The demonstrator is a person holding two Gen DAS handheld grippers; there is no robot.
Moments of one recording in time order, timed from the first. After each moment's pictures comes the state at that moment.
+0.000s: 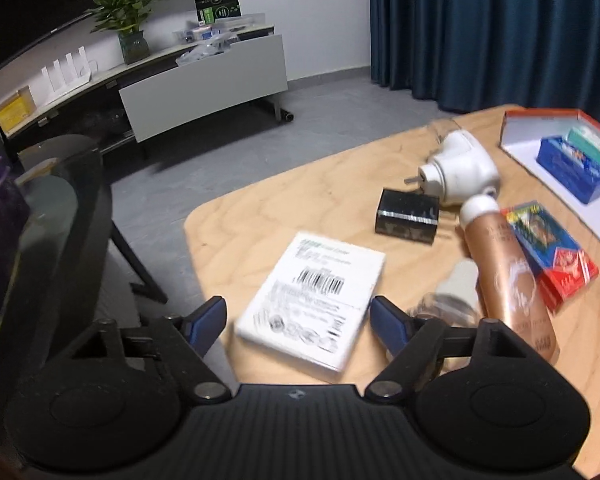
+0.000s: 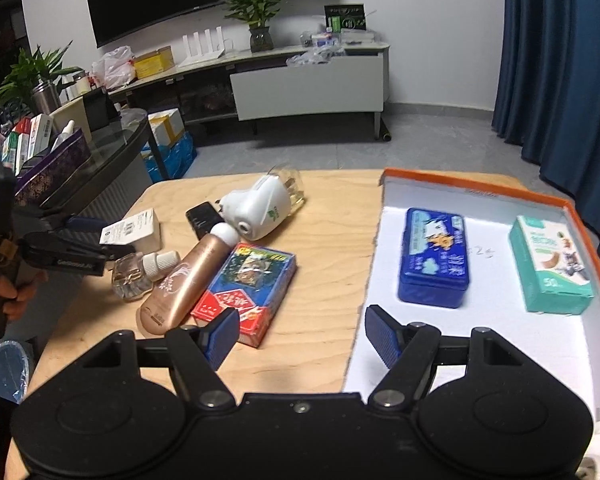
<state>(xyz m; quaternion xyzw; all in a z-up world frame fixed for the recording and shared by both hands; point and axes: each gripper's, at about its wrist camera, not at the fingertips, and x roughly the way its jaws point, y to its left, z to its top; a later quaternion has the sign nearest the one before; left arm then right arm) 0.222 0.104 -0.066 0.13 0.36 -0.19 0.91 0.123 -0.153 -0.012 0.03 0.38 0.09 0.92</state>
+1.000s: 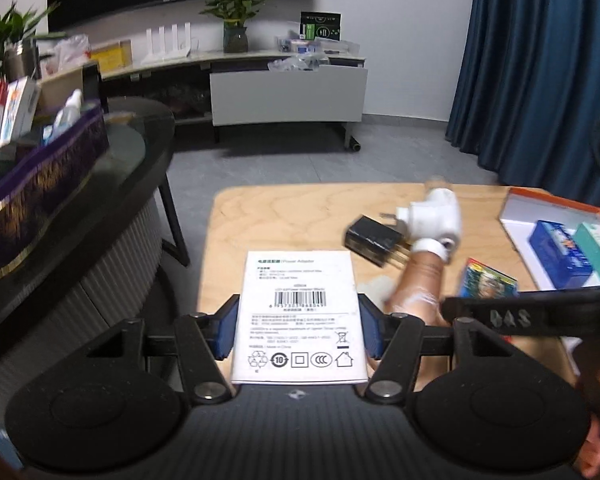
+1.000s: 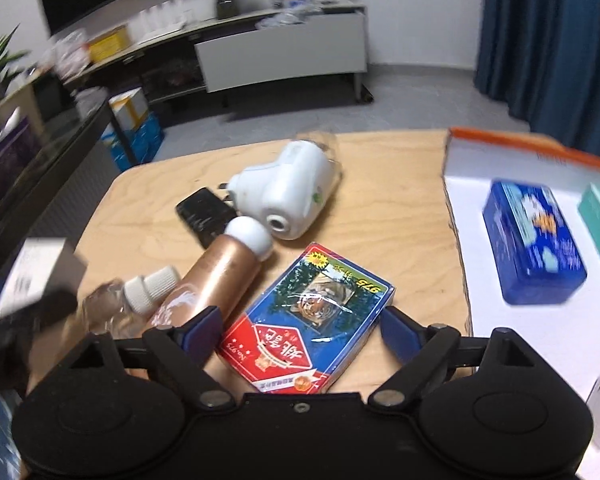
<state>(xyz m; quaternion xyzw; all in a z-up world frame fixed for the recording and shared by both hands) 0.136 0.068 -0.026 0.00 0.35 -0.05 0.94 0.194 -0.092 -0.056 0.07 0.42 0.02 0.91</state>
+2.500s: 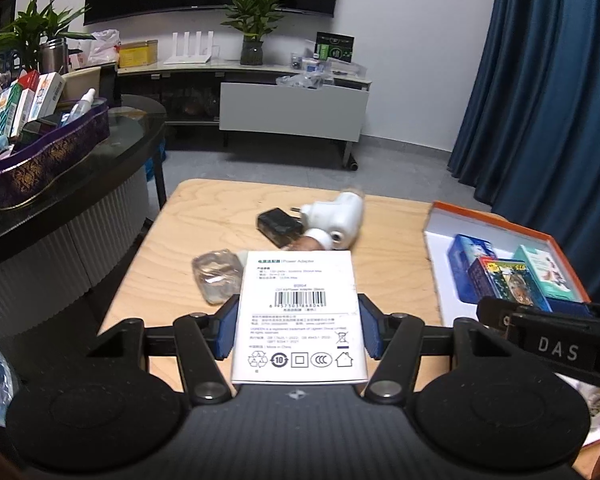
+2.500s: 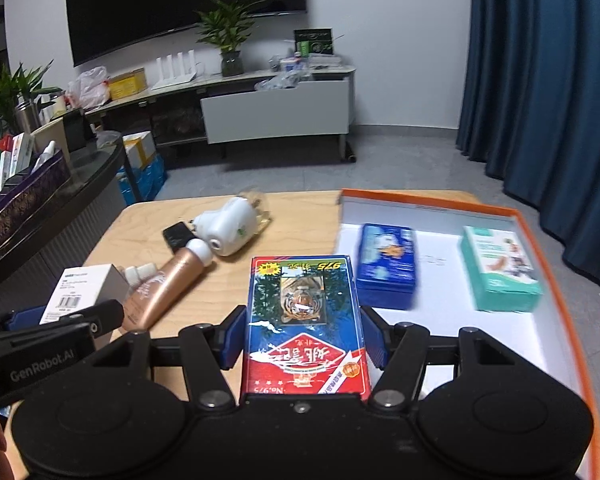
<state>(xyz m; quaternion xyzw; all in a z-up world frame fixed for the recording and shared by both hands) 0.061 -0.024 -0.002 -0.05 0.32 -0.01 0.95 0.079 -0.176 0.009 0.02 0.33 0.02 0.94</state>
